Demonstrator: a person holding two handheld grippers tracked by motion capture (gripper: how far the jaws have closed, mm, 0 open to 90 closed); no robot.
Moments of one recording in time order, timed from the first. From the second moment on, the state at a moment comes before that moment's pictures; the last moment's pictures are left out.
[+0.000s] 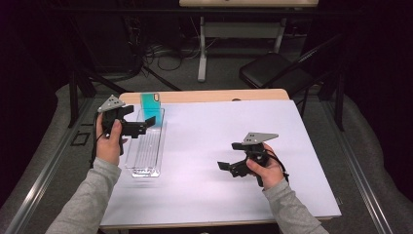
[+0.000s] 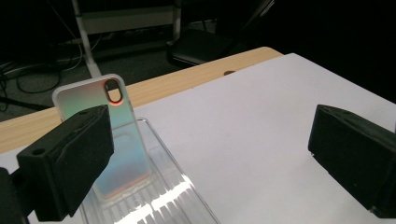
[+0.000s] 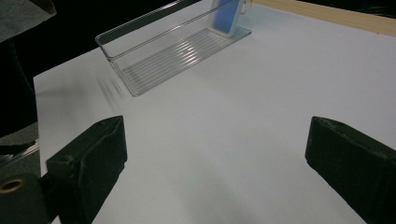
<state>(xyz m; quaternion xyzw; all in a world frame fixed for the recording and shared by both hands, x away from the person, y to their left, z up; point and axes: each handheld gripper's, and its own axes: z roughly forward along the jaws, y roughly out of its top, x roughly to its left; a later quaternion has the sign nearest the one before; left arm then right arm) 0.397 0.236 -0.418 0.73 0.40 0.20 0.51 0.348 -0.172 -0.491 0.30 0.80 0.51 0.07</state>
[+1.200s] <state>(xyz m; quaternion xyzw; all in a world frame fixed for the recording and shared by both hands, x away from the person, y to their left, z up) 0.301 0.220 -0.472 0.75 0.34 0.15 0.55 0.299 -0.218 -0.497 0.33 0.79 0.50 0.14</state>
